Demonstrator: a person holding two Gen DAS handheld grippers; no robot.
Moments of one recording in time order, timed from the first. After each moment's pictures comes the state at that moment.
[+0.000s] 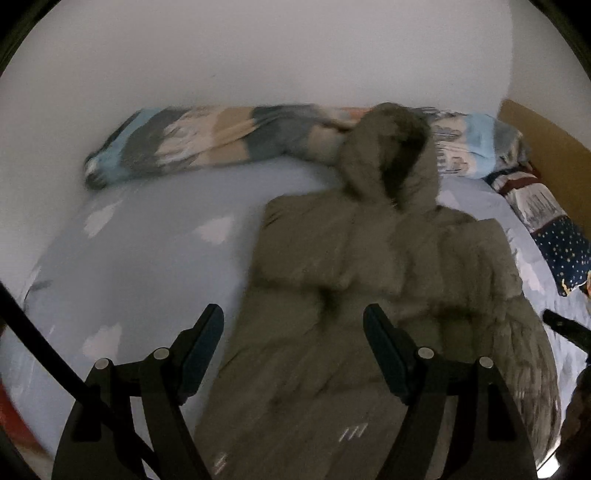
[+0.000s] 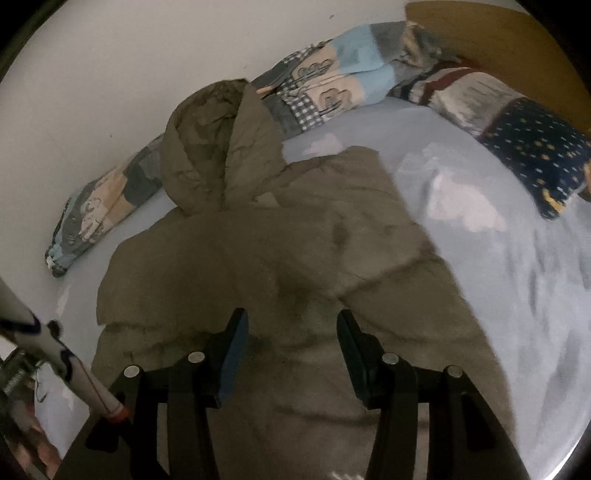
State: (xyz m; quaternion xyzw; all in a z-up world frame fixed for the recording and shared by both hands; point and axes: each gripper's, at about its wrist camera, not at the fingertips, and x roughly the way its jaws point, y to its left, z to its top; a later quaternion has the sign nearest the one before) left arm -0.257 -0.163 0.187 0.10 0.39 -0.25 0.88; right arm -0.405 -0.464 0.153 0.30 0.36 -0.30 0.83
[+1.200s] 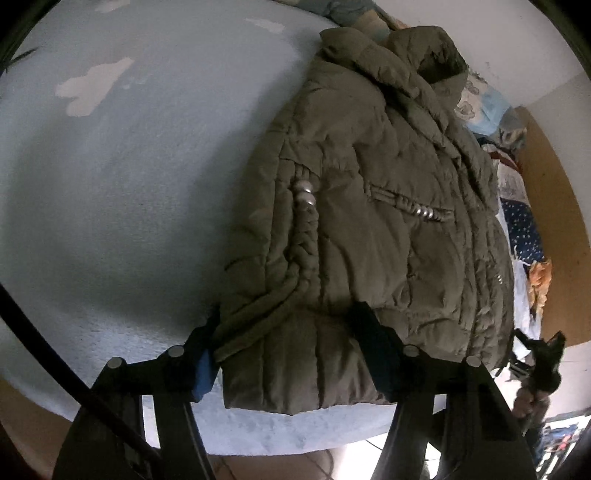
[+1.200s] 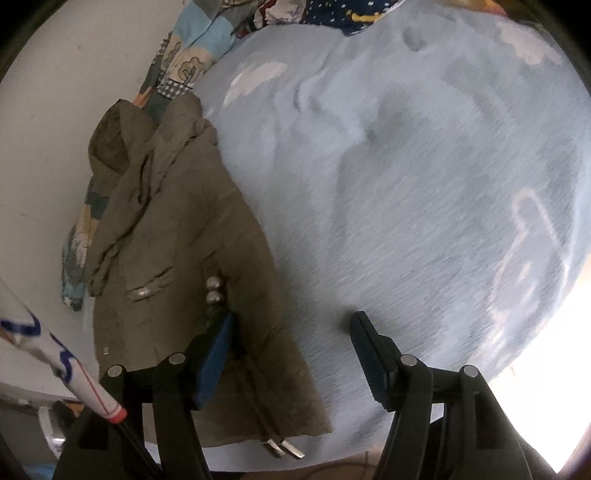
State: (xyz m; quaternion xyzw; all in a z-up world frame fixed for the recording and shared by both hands) left arm -0.302 -0.028 0.066 -0.03 0.61 -0.30 0.73; right arm -0.660 -0.473 0.067 0.51 0.36 -0.29 0.72
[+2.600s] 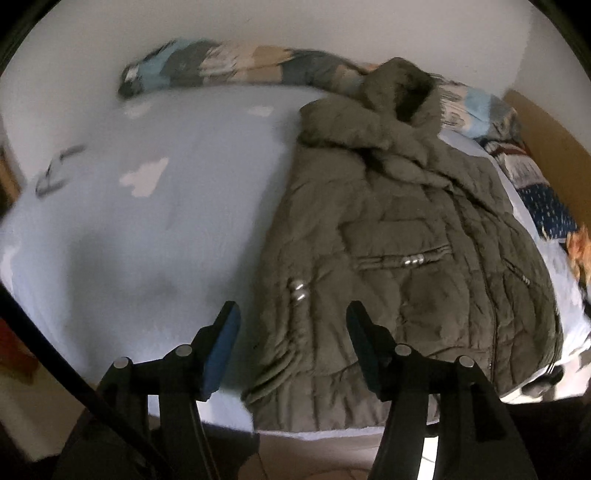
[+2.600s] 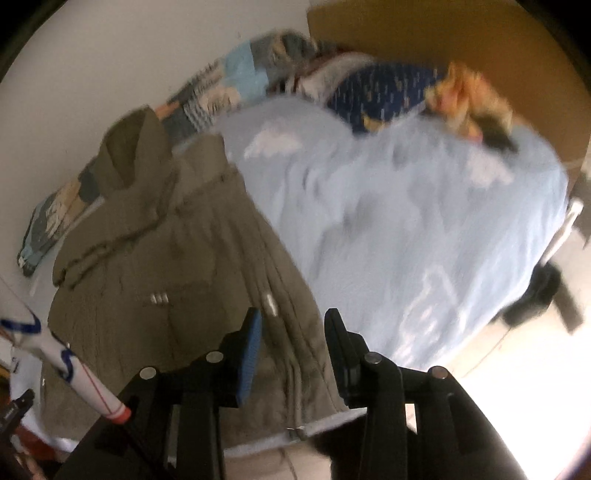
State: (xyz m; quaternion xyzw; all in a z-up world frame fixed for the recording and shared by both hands) left arm -0.366 -0.035 0.139 0.08 0.46 -0.25 0.85; right arm -0.670 -0.410 0.159 0.30 0.34 -0.41 0.79
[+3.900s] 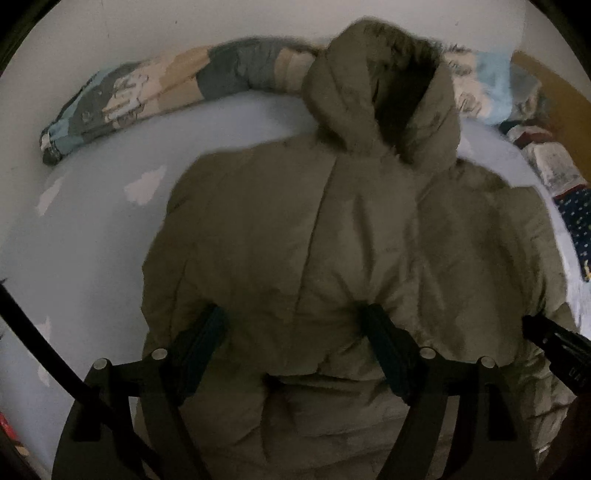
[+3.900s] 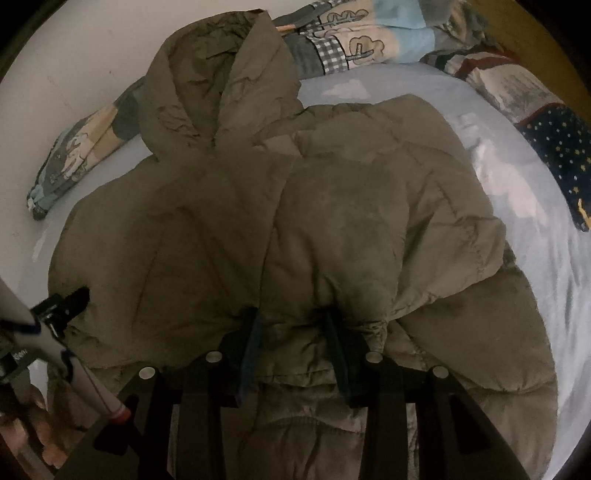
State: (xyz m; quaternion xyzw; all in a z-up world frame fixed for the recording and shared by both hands) left arm -0.195 -0.303 0.113 0.14 0.46 -0.26 0.83; right arm -0.339 -0.470 0.091 0.27 0.46 -0.26 0.80
